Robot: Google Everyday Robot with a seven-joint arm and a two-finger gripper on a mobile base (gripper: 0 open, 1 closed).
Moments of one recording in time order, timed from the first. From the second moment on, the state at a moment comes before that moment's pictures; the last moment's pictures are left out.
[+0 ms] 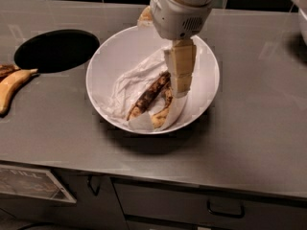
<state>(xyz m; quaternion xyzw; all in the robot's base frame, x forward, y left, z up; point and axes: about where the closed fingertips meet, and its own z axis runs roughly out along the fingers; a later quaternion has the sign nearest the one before) 0.508 -0.012 0.969 -0.83 0.53 -0.02 0.16</state>
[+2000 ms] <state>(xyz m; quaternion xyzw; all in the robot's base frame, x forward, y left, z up) 0.528 0.006 0.903 -0.84 0.52 0.04 0.17</state>
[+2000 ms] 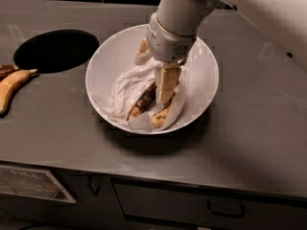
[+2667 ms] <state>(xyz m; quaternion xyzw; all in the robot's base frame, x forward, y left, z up) 0.534 0.012 0.884 -0.84 0.51 0.05 0.16</state>
